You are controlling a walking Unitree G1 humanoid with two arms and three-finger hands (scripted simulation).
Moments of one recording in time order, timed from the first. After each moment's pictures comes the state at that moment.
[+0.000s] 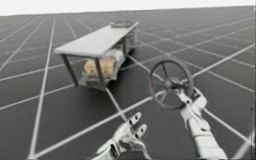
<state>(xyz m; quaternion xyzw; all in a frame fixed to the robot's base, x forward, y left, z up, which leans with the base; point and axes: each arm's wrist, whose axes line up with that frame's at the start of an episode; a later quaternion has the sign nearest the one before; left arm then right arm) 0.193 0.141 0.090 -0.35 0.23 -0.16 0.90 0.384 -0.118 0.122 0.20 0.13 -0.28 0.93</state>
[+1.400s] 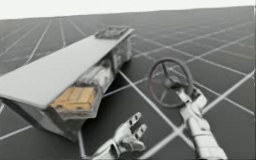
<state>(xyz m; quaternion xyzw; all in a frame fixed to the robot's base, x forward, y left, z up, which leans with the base) 0.193 0.141 0.091 -0.35 0.23 -0.16 0.90 0.384 -0.117 0.124 0.20 0.12 -0.28 0.93</state>
